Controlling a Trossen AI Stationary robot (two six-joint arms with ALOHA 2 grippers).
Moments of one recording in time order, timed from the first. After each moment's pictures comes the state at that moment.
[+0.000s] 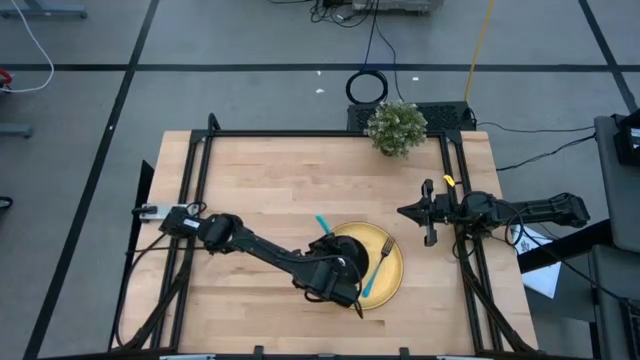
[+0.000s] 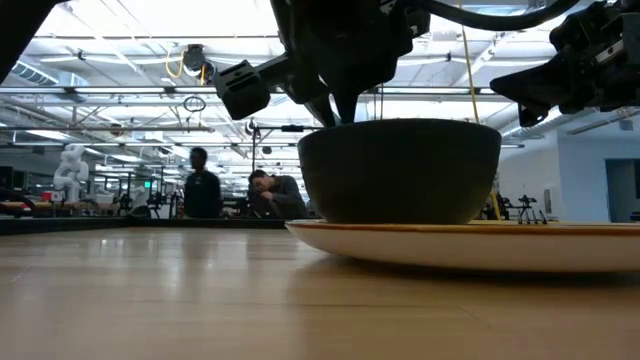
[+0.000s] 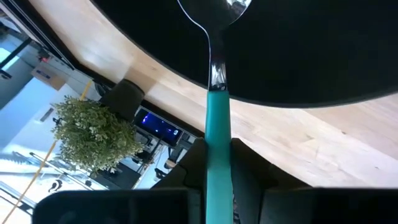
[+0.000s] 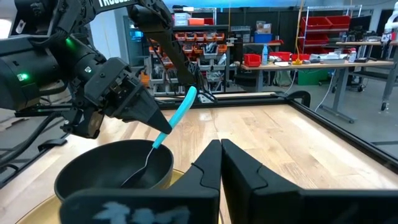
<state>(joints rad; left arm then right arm) -0.39 2.43 2.22 -1.46 -0.91 0.76 0.05 0.17 0.01 0.19 0.10 0.04</state>
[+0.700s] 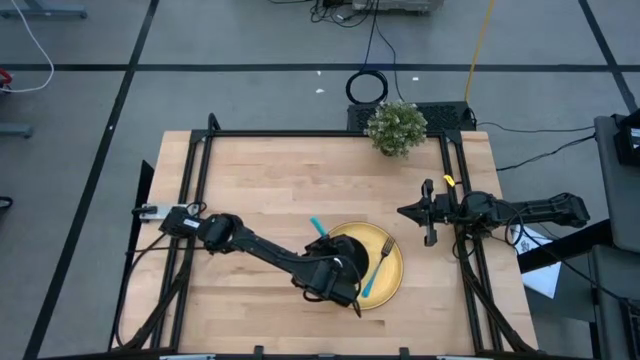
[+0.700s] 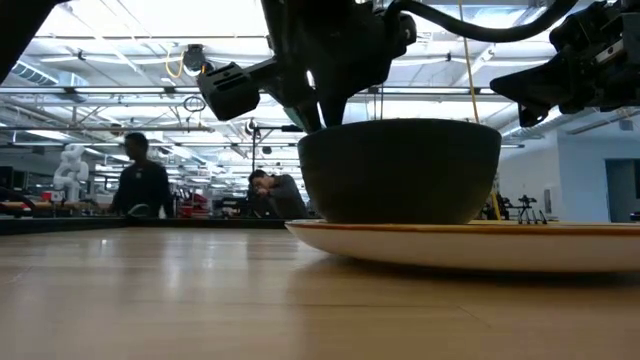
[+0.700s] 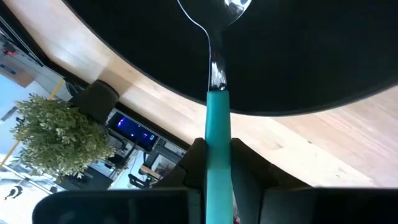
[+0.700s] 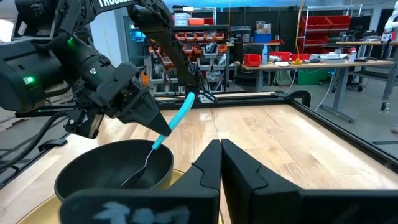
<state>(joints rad) -0.39 2.43 2.22 -1.52 -0.83 0.64 0.05 0.18 0.01 0.19 0.10 0.04</state>
